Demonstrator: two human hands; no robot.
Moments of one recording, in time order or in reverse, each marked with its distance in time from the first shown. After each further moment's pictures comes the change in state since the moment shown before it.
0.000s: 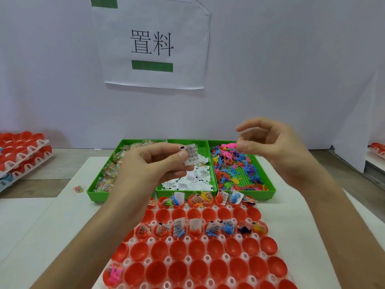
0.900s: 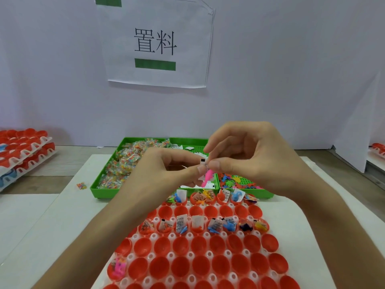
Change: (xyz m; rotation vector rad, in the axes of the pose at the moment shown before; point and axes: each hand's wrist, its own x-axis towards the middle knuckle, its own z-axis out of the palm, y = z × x) left_hand -0.009 0.009 0.003 0.422 -0.225 0.025; right_hand -0.024 -0.049 0.051 -0.251 -0.251 -0.160
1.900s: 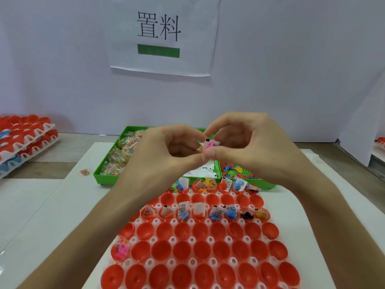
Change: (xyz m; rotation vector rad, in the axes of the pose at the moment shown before) left_hand -0.003 0.001 0.002 0.042 0.110 0.131; right_hand 0.001 0.006 0.010 -0.134 0.059 0.116
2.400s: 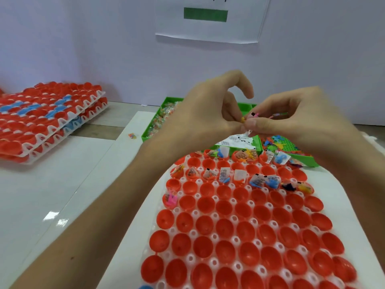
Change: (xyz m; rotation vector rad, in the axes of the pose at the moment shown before) left_hand -0.001 0.009 -0.024 0.377 -0.134 0.130; right_hand -0.003 -0.003 0.025 0.047 0.026 0.095
